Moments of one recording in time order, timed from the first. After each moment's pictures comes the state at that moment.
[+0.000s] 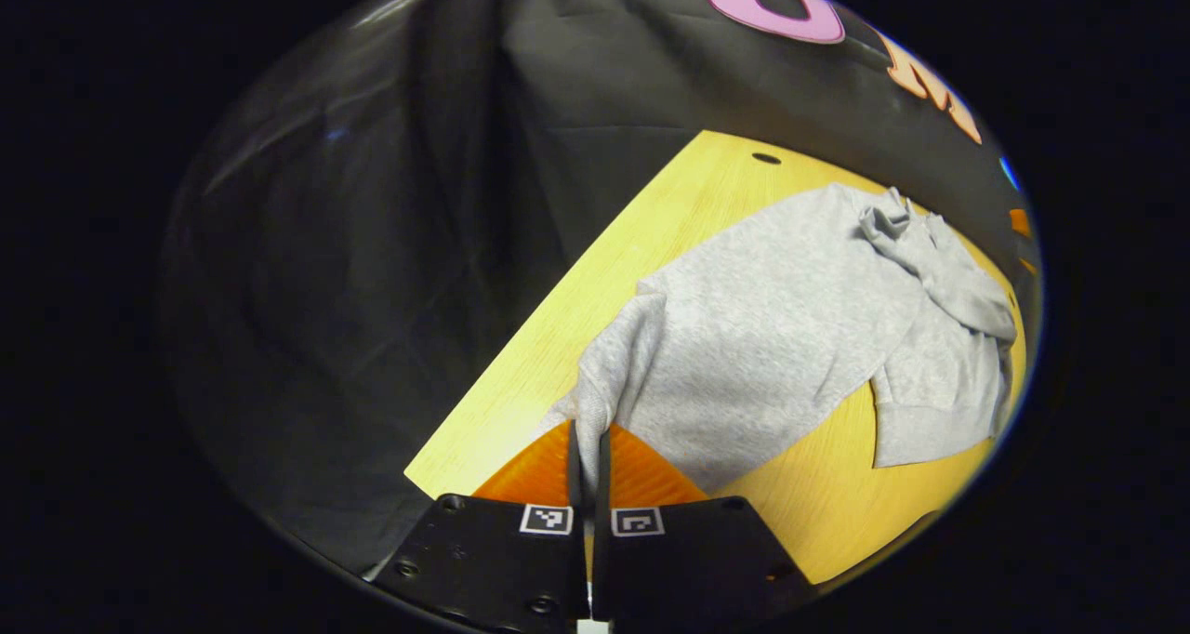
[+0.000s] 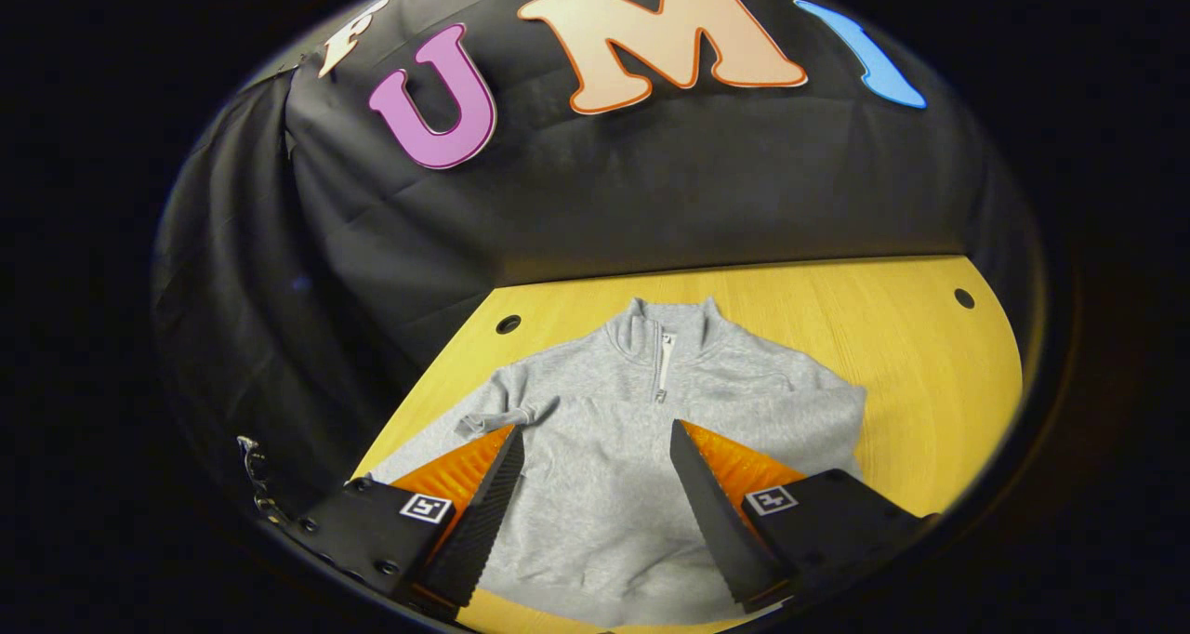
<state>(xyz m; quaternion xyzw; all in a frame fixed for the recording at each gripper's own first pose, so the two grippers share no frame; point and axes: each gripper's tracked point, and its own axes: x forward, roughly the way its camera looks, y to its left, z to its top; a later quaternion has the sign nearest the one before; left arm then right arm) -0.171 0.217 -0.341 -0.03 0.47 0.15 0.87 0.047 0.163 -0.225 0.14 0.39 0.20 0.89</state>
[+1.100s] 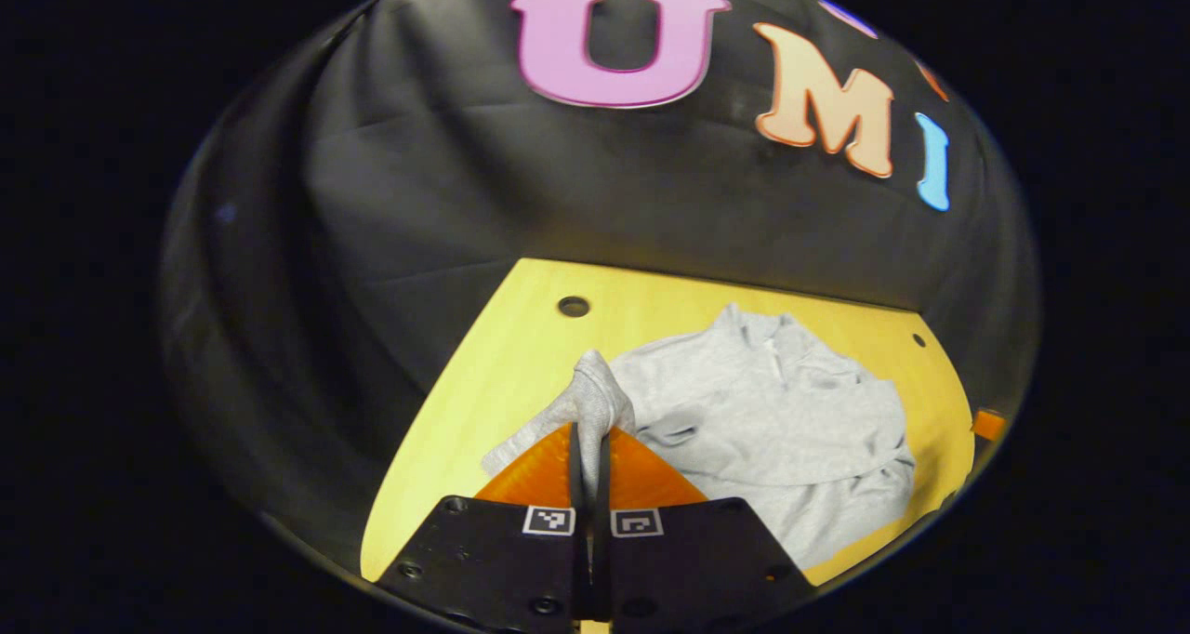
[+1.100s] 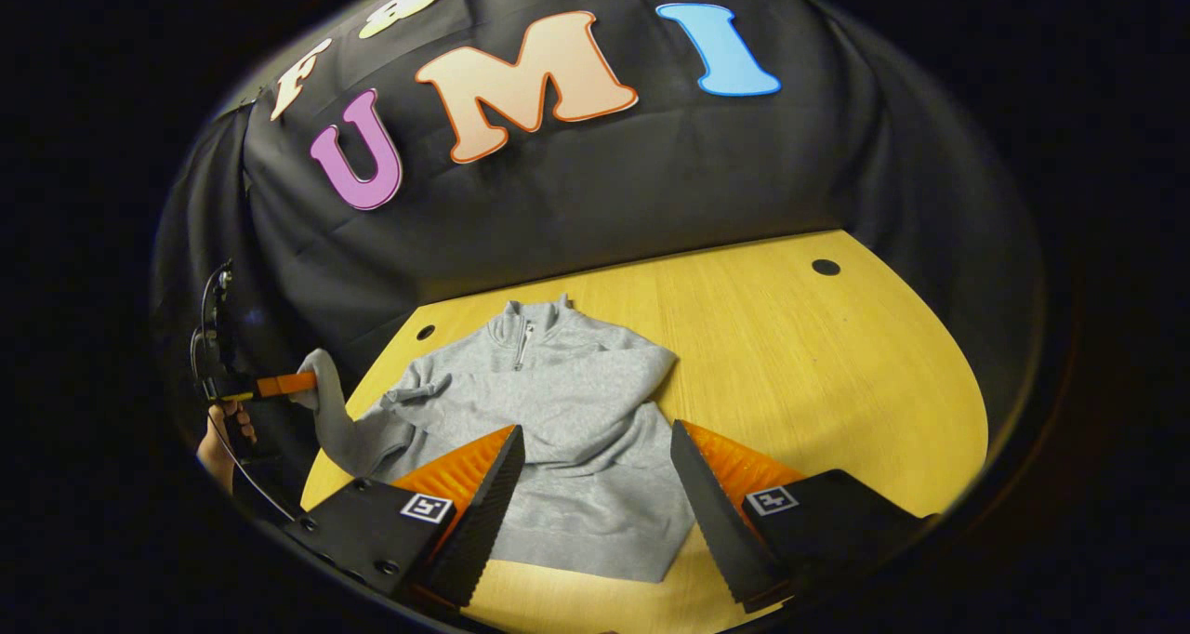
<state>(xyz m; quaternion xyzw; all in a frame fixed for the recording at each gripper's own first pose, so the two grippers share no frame) 0.062 0.025 -0.189 -0.02 0.33 -0.06 0.94 -0.020 -0.035 -0.221 0.15 0.39 0.09 0.91</state>
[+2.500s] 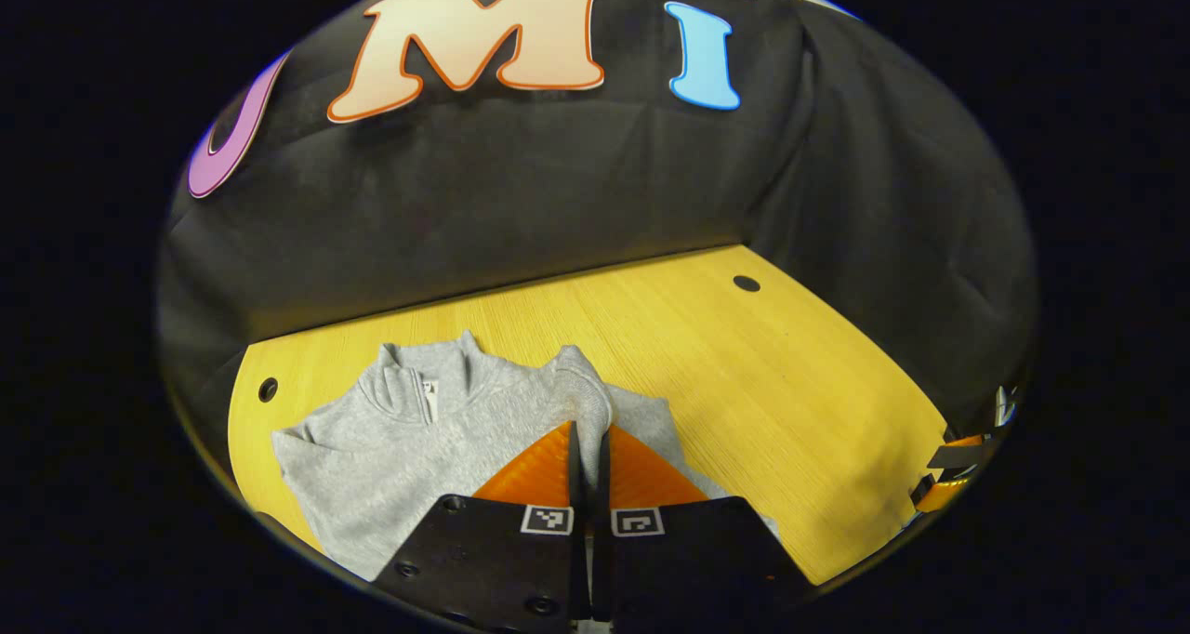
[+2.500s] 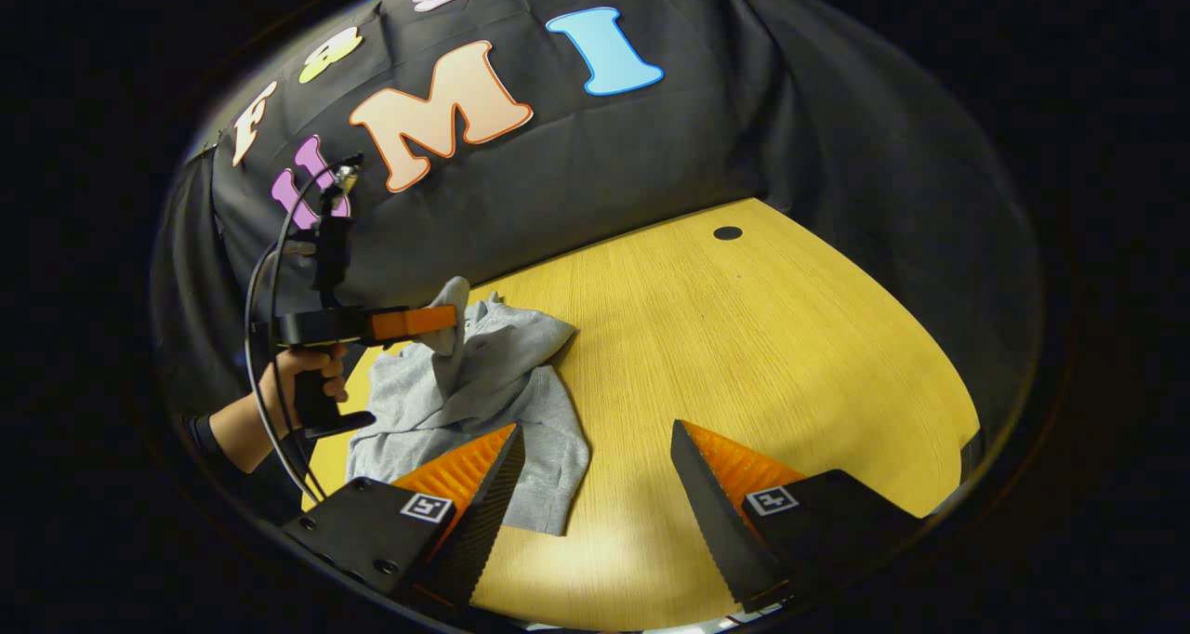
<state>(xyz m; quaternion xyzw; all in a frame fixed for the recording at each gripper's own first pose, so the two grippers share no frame) 0.075 -0.350 -0.236 0.04 0.35 -0.29 0.89 -0.080 -0.140 -0.249 0.21 0.39 0.04 0.90</state>
